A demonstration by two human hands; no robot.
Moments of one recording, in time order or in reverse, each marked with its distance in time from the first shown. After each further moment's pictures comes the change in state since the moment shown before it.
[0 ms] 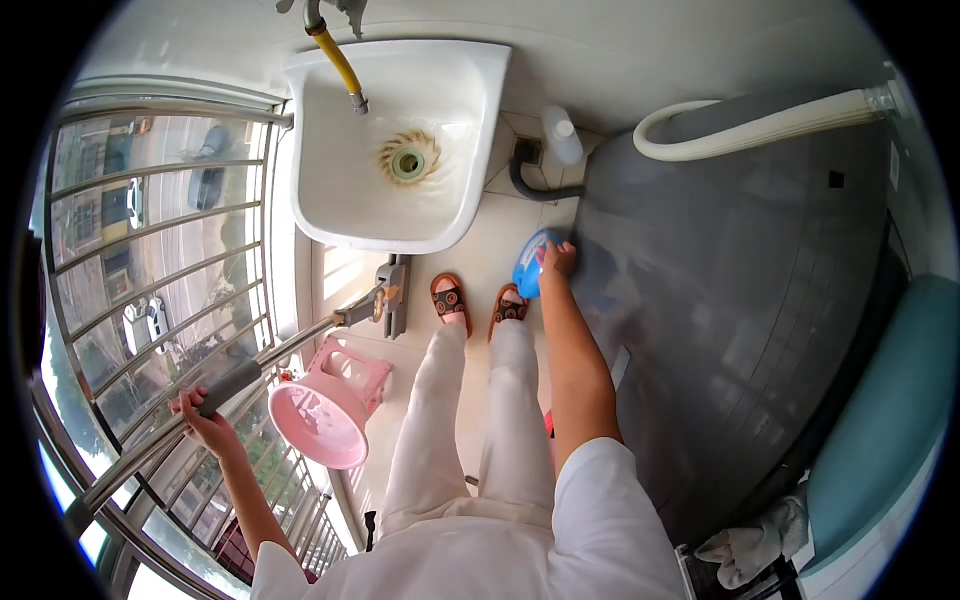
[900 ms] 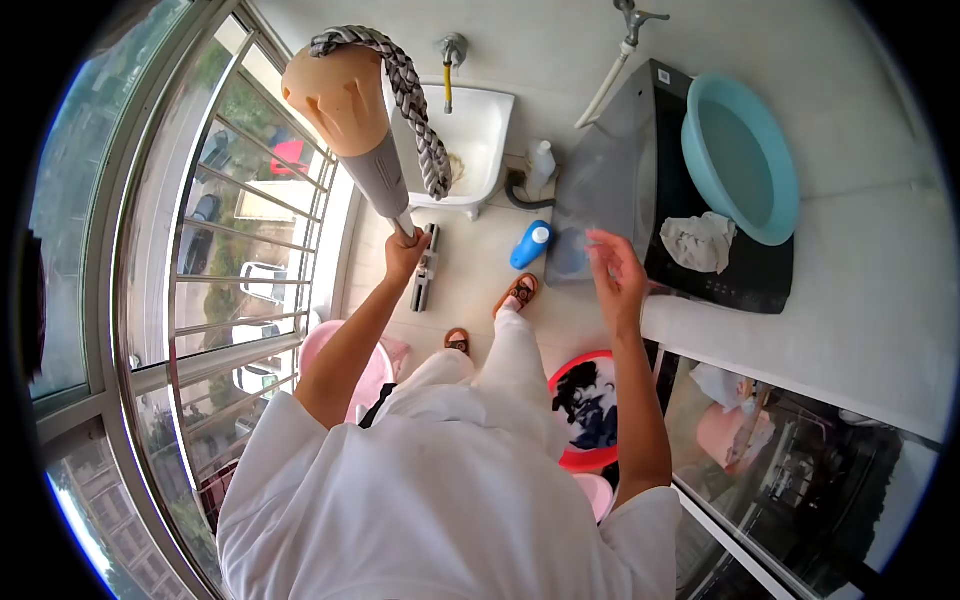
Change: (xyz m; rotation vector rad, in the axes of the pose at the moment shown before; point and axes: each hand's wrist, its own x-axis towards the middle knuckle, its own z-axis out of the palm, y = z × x) left_hand -0.141 0.030 0.001 0.227 -0.749 -0.022; right_hand -0.648 -0.153 -0.214 -0.392 -0.510 -1.198
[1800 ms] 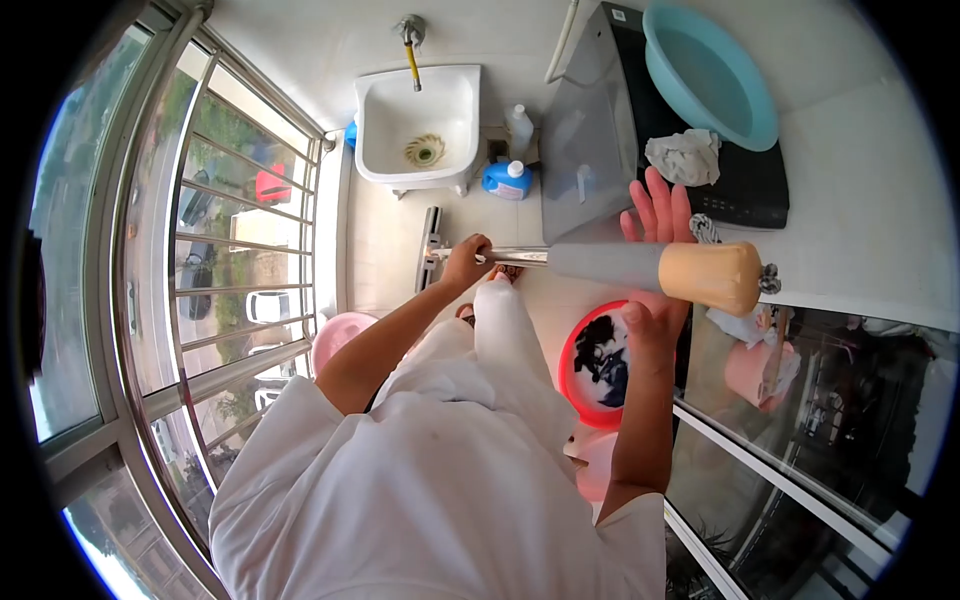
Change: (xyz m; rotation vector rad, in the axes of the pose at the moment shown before) left_hand -0.113 0.025 0.068 0.129 -0.554 0.320; right_hand -0.096 -0.132 0.006 0.252 0.182 -0.221
